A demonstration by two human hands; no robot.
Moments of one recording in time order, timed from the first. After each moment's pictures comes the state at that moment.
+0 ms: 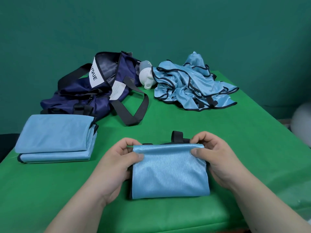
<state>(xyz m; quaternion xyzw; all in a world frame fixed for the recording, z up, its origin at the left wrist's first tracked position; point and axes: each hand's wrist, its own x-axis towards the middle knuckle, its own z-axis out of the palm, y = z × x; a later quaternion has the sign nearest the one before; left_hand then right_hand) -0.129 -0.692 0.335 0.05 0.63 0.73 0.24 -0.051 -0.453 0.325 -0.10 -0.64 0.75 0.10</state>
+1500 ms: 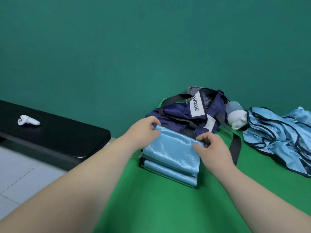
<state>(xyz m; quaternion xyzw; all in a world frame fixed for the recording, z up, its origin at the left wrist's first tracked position) -0.300 -0.911 0.382 0.09 0.91 0.40 -0.02 -0.243 -0.681 0.362 -0.08 -0.90 0.41 0.15</state>
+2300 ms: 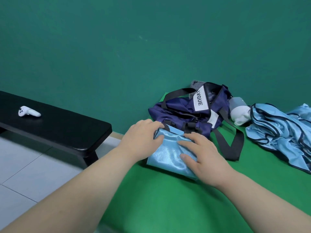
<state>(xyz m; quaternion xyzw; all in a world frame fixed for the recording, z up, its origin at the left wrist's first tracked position) -0.262 -0.920 0.360 0.17 0.95 0.23 -0.15 -0.225 -0.690 0.344 0.18 -0.97 0.15 0.09</state>
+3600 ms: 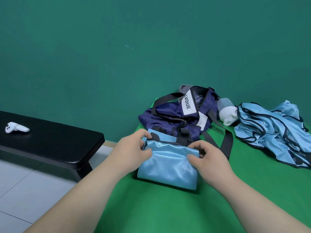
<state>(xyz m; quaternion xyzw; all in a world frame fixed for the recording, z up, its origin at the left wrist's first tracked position) -0.241 -0.917 0.371 0.10 0.92 0.37 -0.04 -0.202 -0.678 0.361 -0.05 -0.89 0.44 0.09</state>
